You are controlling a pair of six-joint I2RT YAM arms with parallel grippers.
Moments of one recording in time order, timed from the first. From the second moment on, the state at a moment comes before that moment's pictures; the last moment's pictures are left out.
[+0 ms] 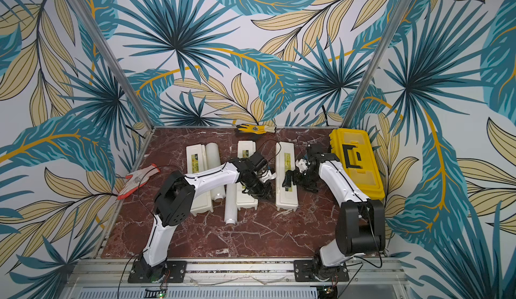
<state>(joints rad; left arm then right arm) -0.81 2.15 1.70 -0.73 0.67 -0.48 0.04 1.54 1.17 -1.01 -0.36 0.15</state>
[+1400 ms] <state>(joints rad) -0.84 2.21 1.78 -0.81 0.65 -0.46 0.03 1.57 1.08 -0.95 -0.42 0.12</state>
